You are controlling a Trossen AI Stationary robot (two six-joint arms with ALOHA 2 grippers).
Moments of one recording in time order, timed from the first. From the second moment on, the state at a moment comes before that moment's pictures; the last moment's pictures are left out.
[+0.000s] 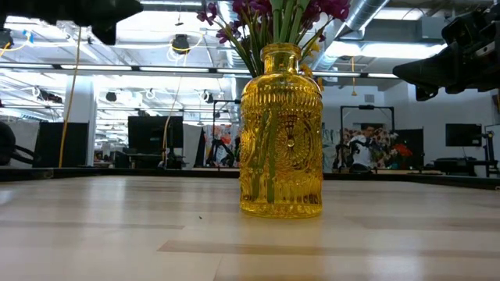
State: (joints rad) left arm -0.11 0.33 0.34 0.06 -0.24 0.07; right arm -0.02 0.00 0.00 0.04 0.08 -0.02
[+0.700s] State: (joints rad) left arm -0.11 0.06 0.14 0.00 -0.24 0.07; right arm -0.02 0.00 0.00 0.04 0.07 -0.02
